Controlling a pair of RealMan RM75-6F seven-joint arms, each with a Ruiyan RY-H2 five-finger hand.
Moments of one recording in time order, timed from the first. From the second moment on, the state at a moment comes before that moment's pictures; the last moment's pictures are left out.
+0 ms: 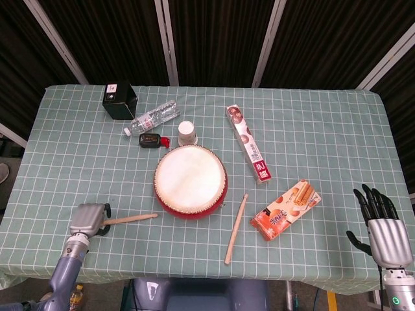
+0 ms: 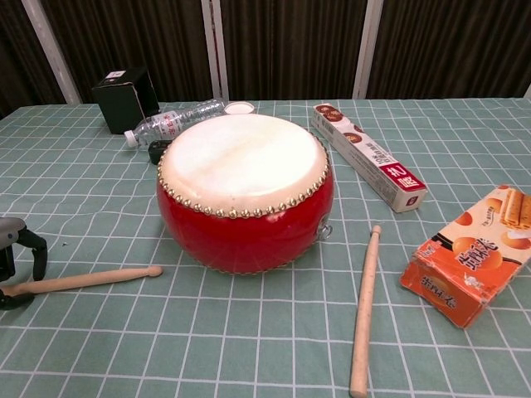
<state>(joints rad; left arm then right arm) -0.42 -1.48 -0.06 -1.68 0.86 1.14 0.68 0.05 -1.13 0.04 -1.60 -1.58 1.54 -0.10</state>
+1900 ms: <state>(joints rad) -0.39 -1.17 -0.07 -2.03 1.31 1.38 0.47 0.05 -1.13 0.04 -1.60 -1.58 1.53 -0.11</state>
